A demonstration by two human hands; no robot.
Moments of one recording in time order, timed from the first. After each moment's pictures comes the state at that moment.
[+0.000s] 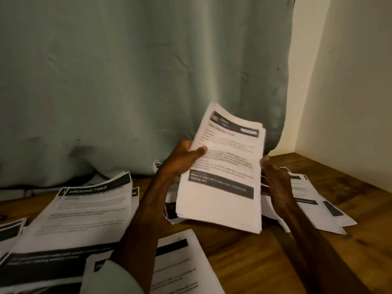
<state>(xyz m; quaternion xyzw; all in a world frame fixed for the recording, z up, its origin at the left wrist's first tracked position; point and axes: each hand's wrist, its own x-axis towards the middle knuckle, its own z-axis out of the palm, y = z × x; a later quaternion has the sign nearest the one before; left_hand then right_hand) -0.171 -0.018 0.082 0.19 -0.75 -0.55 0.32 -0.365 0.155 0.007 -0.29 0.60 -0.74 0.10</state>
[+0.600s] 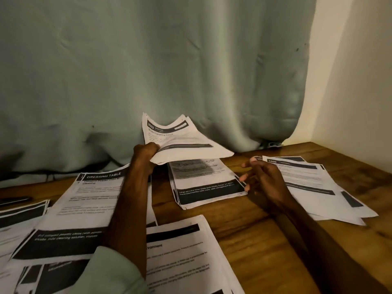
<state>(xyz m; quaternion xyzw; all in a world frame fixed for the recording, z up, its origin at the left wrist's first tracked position) -0.107 -0.091 0.052 0.42 -0.47 -0.62 0.46 -0.338 0.135 -0.012 -0.40 0.66 -0.62 0.15</state>
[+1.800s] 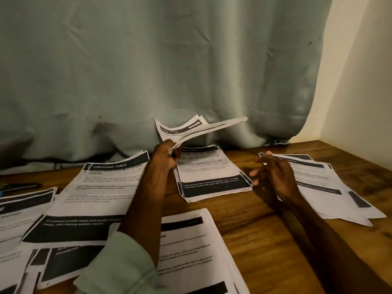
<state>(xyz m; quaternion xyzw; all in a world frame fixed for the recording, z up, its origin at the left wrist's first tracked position) -0.148 -0.107 0.024 0.33 -0.30 -0.79 0.41 -0.342 0.138 -0.009 -0.32 0.67 -0.65 0.16</state>
